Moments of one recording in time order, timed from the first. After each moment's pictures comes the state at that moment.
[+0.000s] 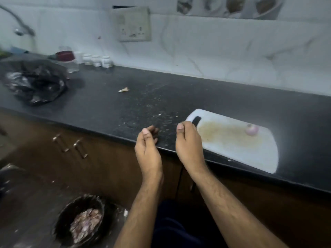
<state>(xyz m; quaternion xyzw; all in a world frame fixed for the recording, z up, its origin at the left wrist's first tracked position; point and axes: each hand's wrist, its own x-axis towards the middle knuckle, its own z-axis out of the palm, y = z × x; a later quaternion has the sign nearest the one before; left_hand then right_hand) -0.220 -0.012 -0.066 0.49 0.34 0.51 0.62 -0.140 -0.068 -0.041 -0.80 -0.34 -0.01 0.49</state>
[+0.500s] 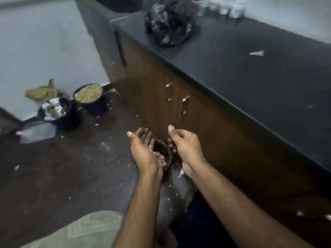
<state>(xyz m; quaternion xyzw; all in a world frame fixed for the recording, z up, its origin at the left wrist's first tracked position) -0.467 0.111 -0.147 0.13 0.52 0.62 0.57 -0.378 0.093 -0.121 -0.64 -0.27 0.52 0.50</state>
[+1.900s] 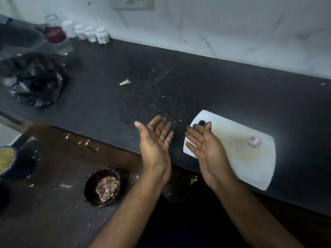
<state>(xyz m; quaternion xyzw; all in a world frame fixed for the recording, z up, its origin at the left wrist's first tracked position) -0.181 0.010 0.069 0.33 0.37 0.35 0.80 -0.102 -0.084 0.064 -0.58 -0.03 0.37 0.72</state>
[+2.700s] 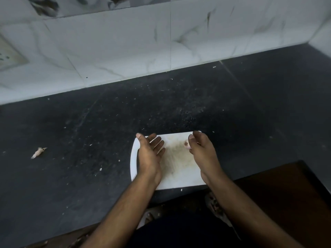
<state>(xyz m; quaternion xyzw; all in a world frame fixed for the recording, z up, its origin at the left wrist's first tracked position) -0.028 -0.041 0.061 0.45 0.39 0.06 0.80 0.006 -0.185 0.043 -0.75 0.12 0.12 0.63</state>
